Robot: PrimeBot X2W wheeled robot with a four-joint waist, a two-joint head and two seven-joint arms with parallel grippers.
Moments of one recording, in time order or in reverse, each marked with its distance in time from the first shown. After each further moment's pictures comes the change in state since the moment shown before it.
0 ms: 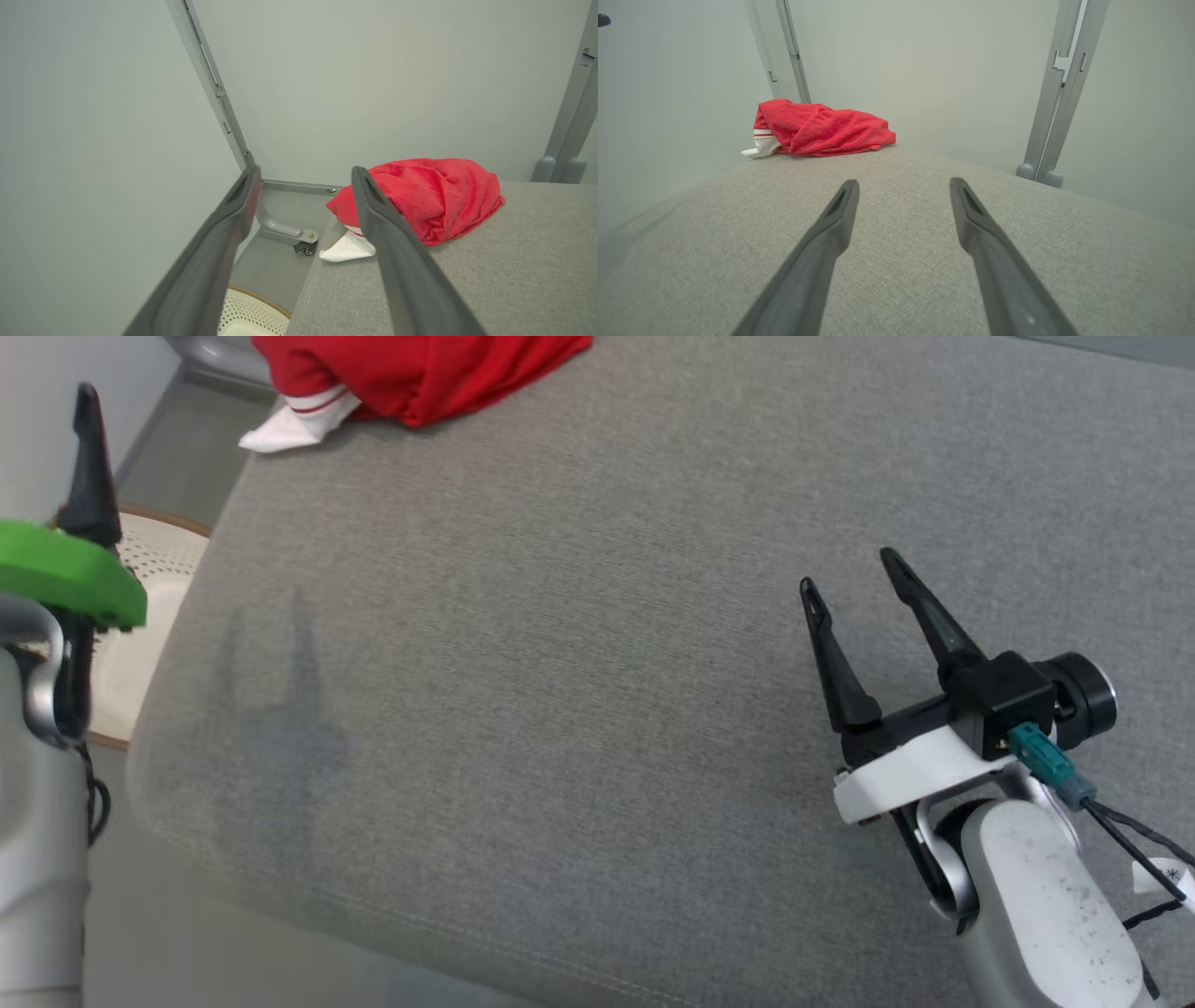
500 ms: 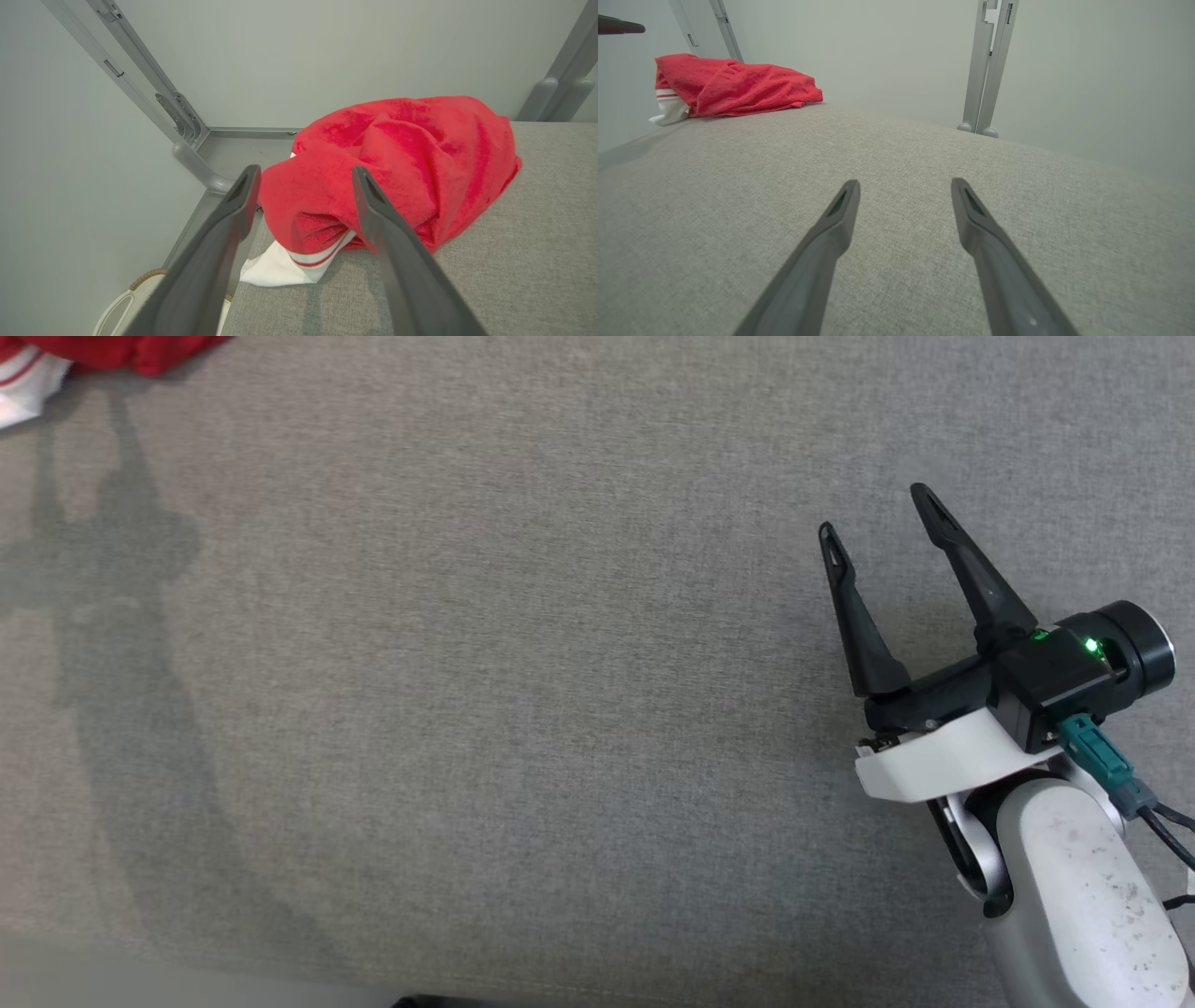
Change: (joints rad) left arm -0.292 0.138 -0.063 0.240 -0.109 -0.014 0.149; right arm -0.017 -0.039 0.003 -0.181 -0.031 0.000 0.049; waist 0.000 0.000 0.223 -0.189
